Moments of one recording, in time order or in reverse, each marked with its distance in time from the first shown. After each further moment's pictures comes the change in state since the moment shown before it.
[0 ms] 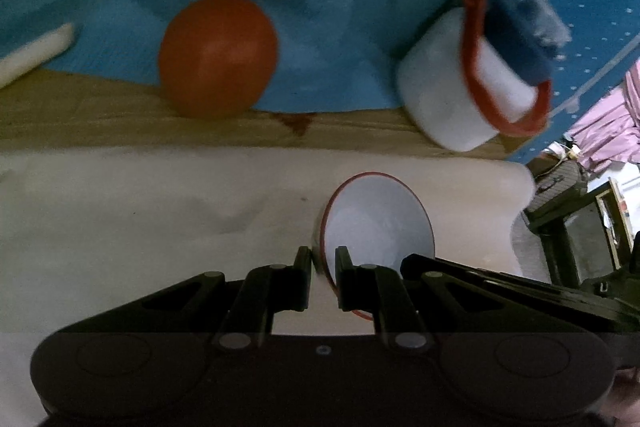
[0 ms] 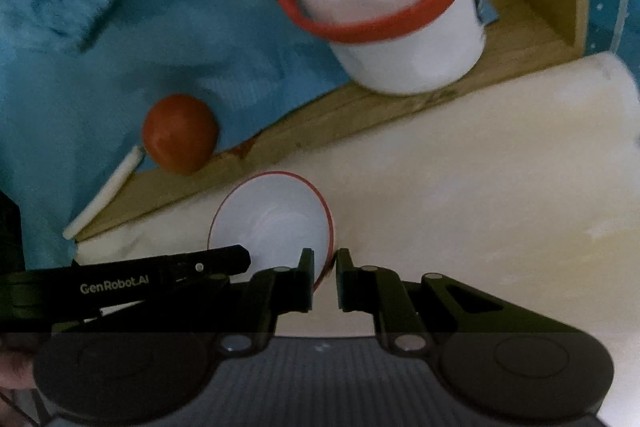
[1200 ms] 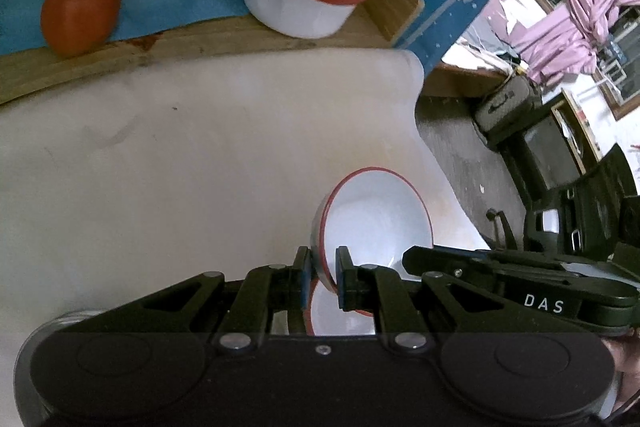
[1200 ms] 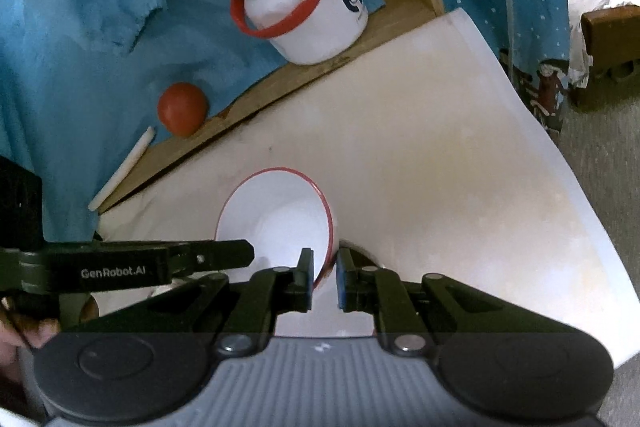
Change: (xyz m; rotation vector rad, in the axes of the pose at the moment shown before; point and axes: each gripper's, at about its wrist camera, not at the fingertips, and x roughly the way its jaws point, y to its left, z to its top) left arm -0.026 -0.082 -0.073 0.186 0.163 -0.105; right arm -0.113 -0.058 -0.070 0.072 0.015 0.015
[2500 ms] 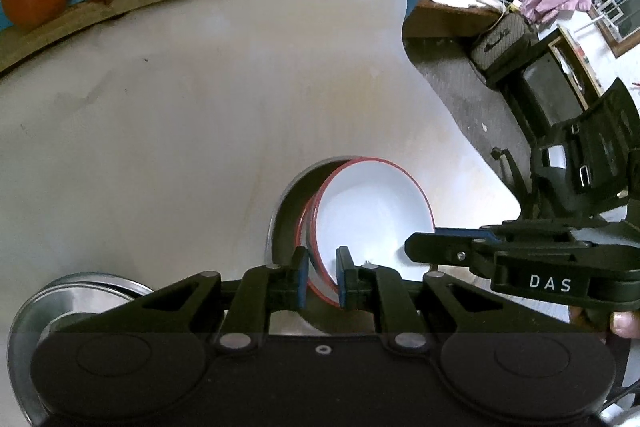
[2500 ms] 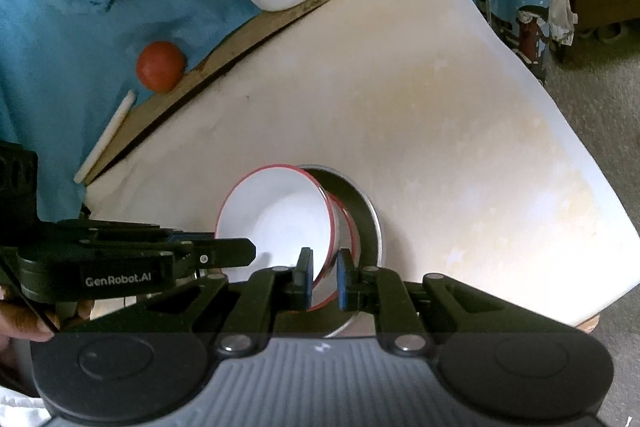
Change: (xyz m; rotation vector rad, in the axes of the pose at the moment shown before) left arm 0.042 -0.014 -0.001 0.118 0.161 0.009; right arm 0.002 -0.010 -0.028 0.051 0.108 -0.039
